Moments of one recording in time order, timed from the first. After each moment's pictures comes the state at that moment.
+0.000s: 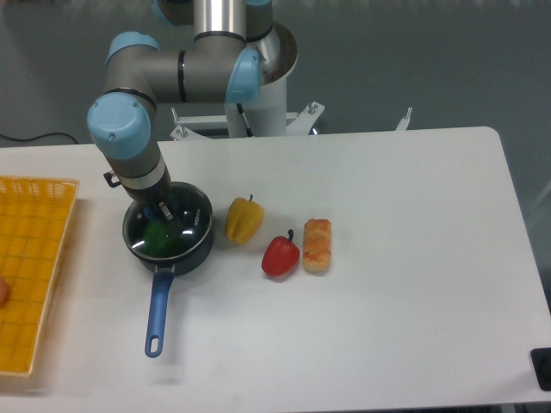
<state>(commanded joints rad) 2.04 -1.81 -1.77 -1.22 1.54 0.97</state>
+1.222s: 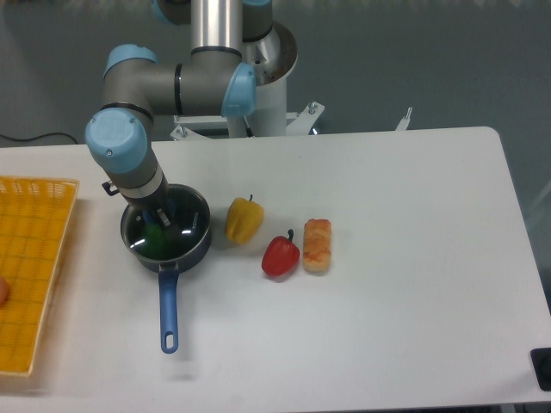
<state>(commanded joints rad) 2.03 -1.85 -1.77 -1.22 1.54 0.97</state>
